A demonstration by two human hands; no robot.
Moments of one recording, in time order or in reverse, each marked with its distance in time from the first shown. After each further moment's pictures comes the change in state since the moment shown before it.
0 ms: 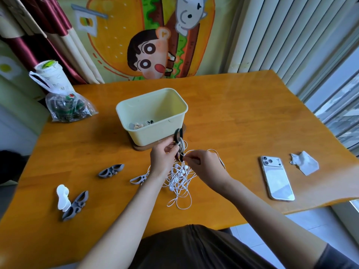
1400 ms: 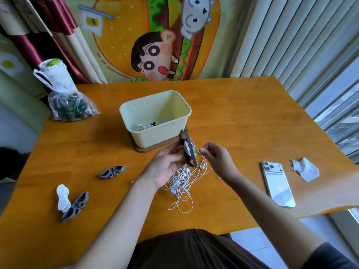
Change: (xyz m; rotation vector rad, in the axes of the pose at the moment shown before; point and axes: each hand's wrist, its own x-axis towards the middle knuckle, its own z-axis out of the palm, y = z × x) left_hand -0.005 0.016 -0.019 -0.852 -0.427 -0.383; right_hand 0.024 0.036 -0.008 0.255 0.065 0.136
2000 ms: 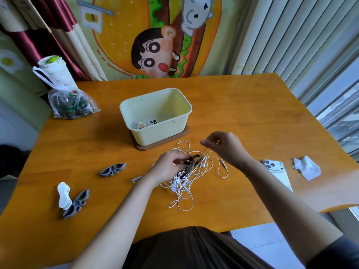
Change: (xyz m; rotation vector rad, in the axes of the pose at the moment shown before) left_hand 0.003 -0.007 -0.015 1.109 -0.025 0.092; right_hand 0.013 -0.028 -0.034 -0.281 -0.045 -0.043
